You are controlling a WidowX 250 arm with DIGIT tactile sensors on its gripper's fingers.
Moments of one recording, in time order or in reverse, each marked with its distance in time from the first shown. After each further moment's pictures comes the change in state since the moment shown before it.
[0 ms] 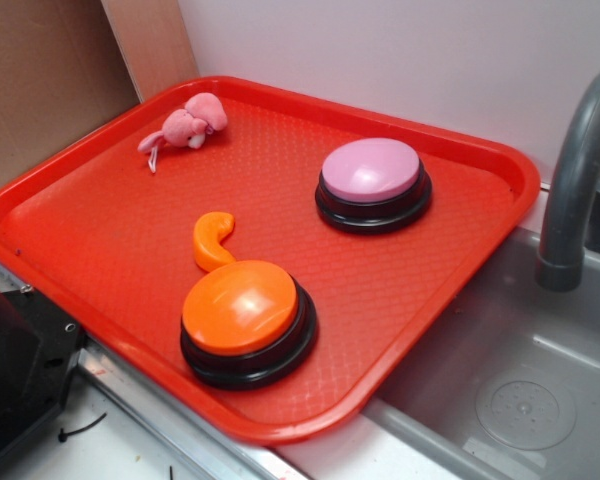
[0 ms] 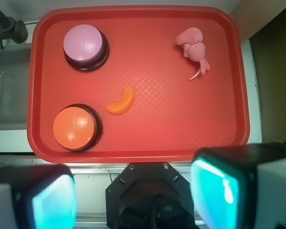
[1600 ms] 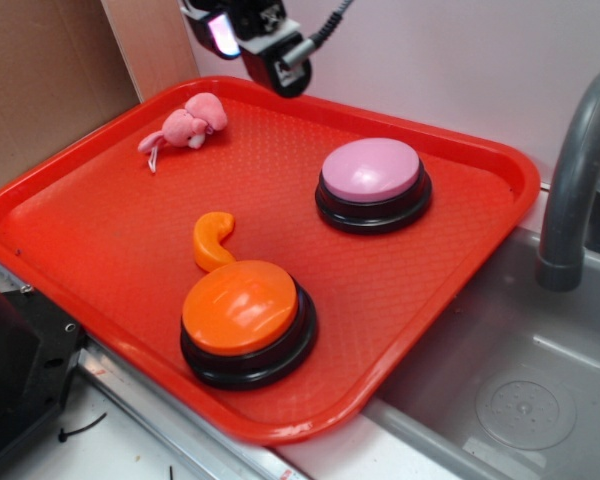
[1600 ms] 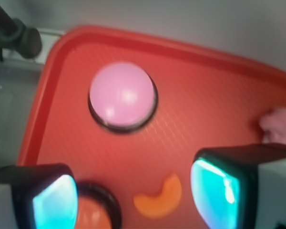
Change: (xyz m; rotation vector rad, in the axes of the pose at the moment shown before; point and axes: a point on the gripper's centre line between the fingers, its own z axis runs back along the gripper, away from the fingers) arm 0.117 -0.058 -0.114 -0.040 -0.091 -0.240
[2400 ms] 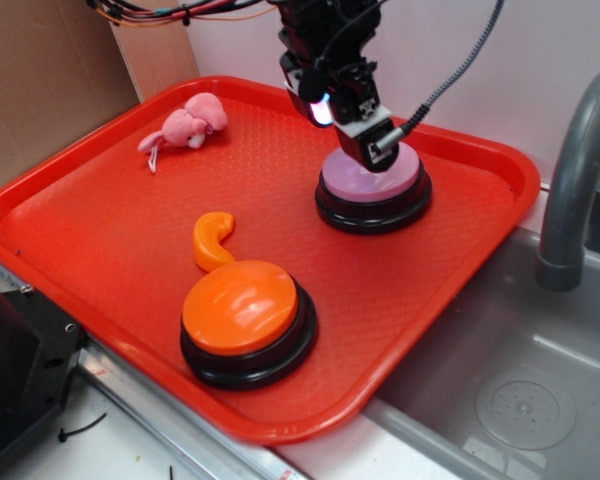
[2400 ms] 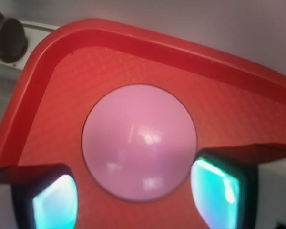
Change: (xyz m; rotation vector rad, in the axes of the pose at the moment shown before) arm 0.029 -0.004 -0.079 -0.041 0.018 -0.061
